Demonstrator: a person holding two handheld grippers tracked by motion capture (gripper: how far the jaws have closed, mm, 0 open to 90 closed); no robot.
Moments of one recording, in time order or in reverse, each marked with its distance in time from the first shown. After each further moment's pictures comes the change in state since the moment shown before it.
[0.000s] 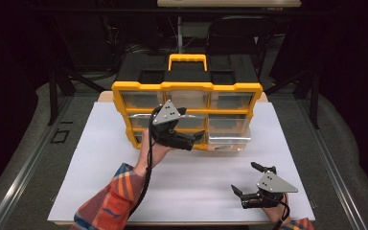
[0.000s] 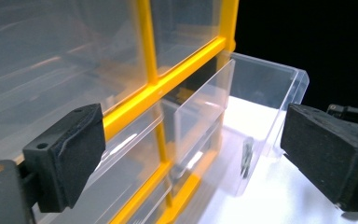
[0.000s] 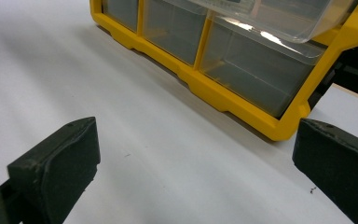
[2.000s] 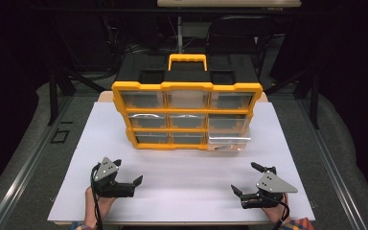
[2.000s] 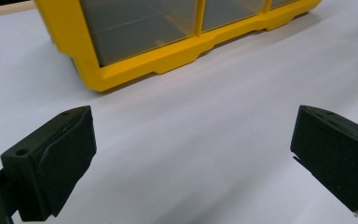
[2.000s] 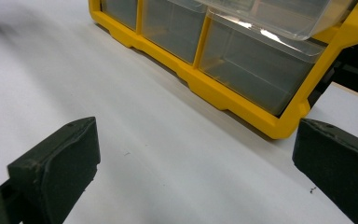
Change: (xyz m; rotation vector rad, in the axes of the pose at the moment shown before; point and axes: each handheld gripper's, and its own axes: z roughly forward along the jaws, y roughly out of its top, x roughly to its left) left arm 0.011 -0.190 -0.115 0.188 0.283 -0.229; right arm 0.000 0.000 0.000 0.006 -0.006 -0.001
